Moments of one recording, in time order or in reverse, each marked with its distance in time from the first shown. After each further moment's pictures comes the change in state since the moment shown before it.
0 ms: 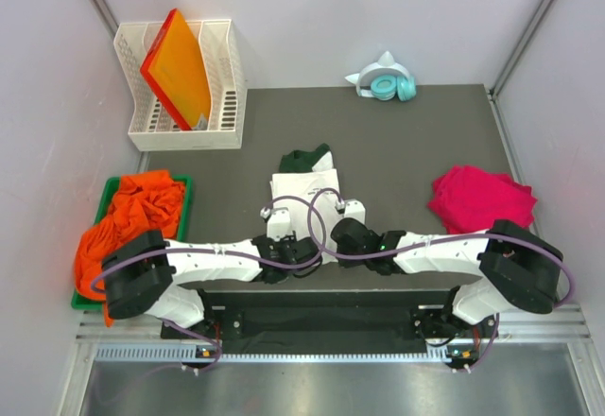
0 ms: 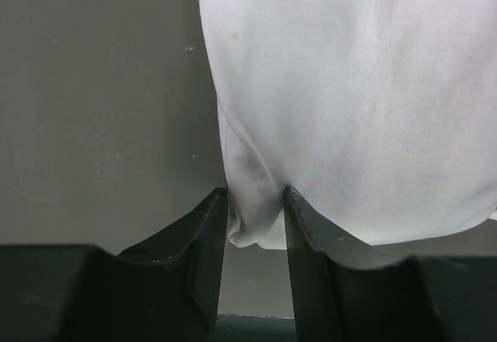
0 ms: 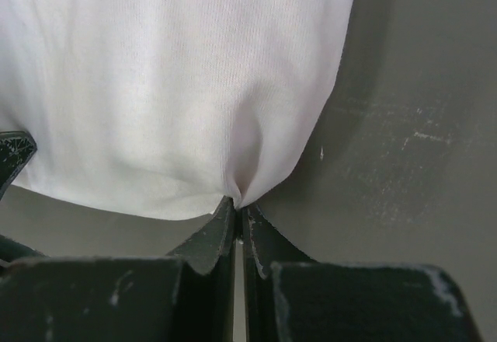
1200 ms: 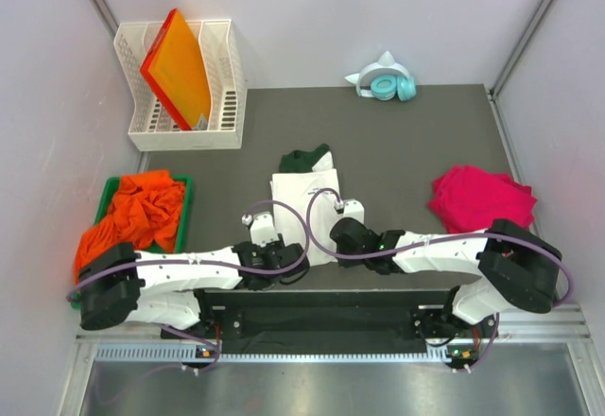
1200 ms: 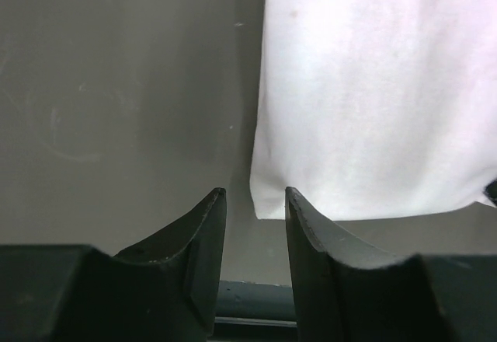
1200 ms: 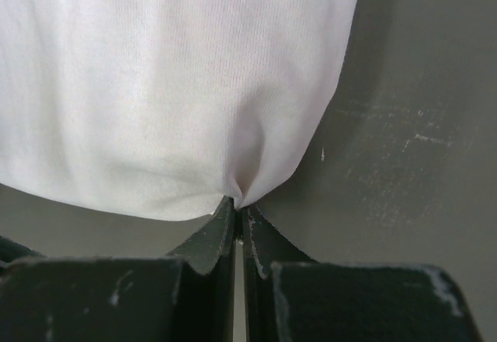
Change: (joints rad) left arm -0.029 -0.155 -0.075 -0.080 -0.006 -0.158; right arm 0.000 0.008 0.009 -0.007 0.000 -0.009
